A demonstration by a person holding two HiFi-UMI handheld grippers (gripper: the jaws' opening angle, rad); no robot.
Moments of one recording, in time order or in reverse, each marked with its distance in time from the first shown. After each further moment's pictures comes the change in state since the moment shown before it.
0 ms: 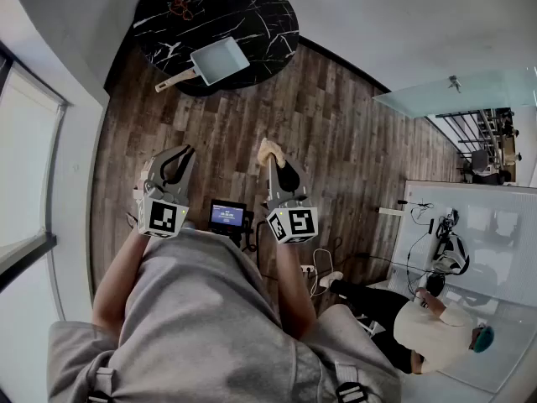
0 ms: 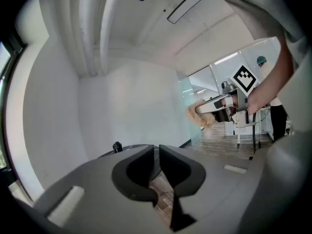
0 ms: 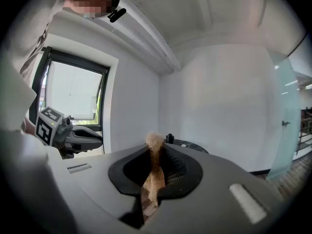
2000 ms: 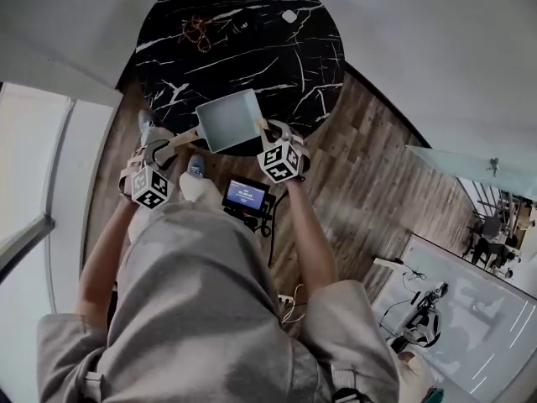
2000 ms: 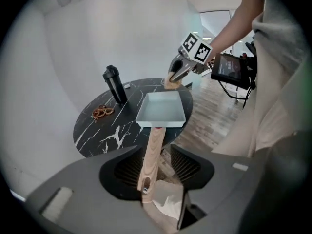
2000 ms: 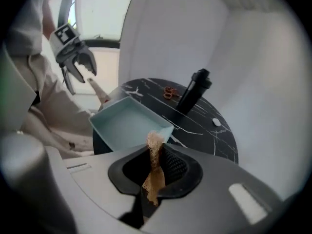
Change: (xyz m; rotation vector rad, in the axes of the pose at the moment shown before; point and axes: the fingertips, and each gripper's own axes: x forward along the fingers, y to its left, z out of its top) left arm 0.221 0.151 -0.266 0.038 0.750 -0.124; right arm 0.432 -0.144 -0.221 -0.647 0.634 0.455
